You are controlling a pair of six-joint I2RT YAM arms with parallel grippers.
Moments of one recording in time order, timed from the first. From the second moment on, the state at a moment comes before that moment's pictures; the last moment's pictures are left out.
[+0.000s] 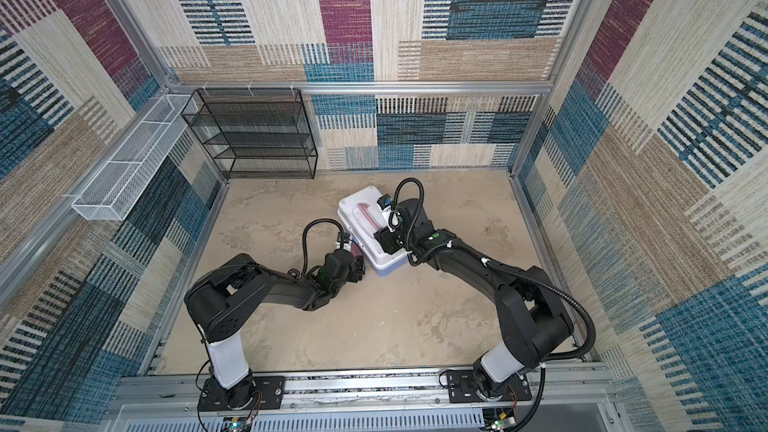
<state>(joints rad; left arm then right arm) -0.76 1.90 0.74 0.54 -0.46 -0.34 0.55 1.57 1.05 -0.15 -0.15 -0.02</state>
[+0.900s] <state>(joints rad) -0.77 1.91 0.71 0.75 -0.62 -0.15 0.55 1.53 1.00 -0.12 -0.15 0.01</state>
